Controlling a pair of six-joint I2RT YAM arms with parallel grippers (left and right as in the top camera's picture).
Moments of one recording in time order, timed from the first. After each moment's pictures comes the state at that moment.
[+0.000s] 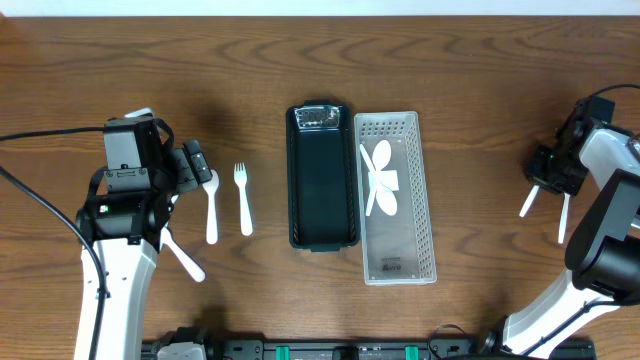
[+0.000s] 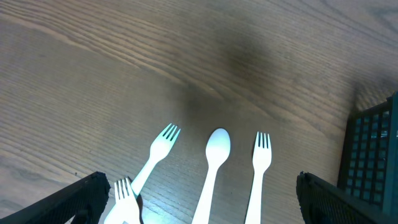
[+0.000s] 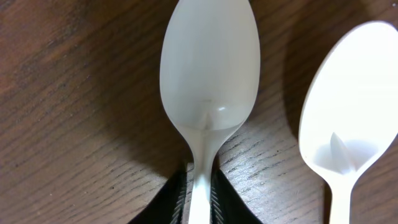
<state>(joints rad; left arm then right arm) 0.06 1.14 1.00 -0.76 -0.11 -0.25 -0.40 1.98 1.26 -0.73 0.02 0.16</state>
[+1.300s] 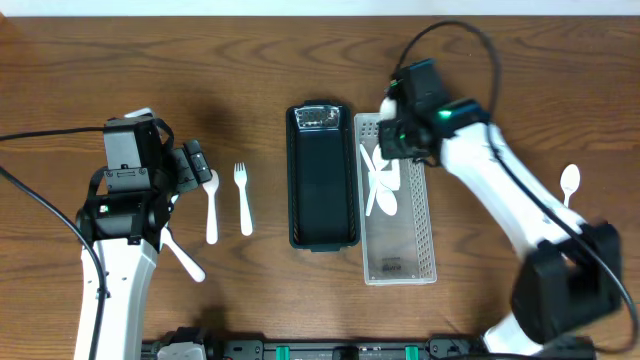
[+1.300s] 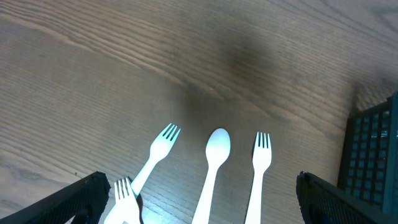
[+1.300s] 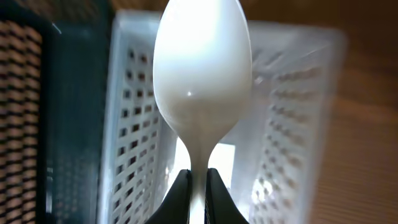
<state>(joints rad) 0.06 1.14 1.00 -0.76 -0.11 -0.25 0.40 1.78 1.38 -0.80 -0.03 0.32</state>
